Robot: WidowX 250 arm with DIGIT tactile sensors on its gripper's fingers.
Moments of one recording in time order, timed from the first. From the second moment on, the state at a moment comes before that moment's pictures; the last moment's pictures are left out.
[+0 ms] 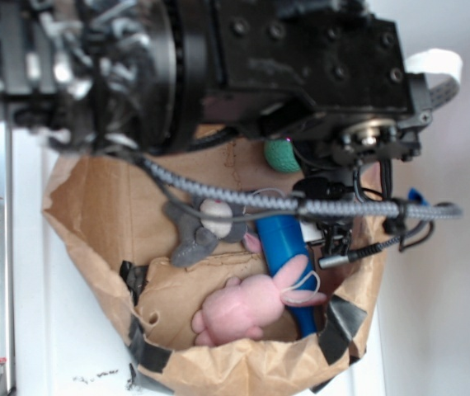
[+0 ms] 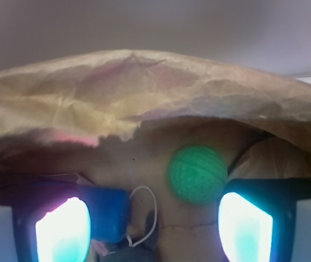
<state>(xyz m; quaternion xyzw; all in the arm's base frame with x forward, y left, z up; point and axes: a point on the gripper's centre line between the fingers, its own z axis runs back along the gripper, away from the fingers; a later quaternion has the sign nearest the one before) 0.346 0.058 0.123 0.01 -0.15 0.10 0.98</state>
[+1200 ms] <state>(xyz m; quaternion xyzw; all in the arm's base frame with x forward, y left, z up) 0.312 0.081 0.084 0.01 -0.20 0.08 0.98</state>
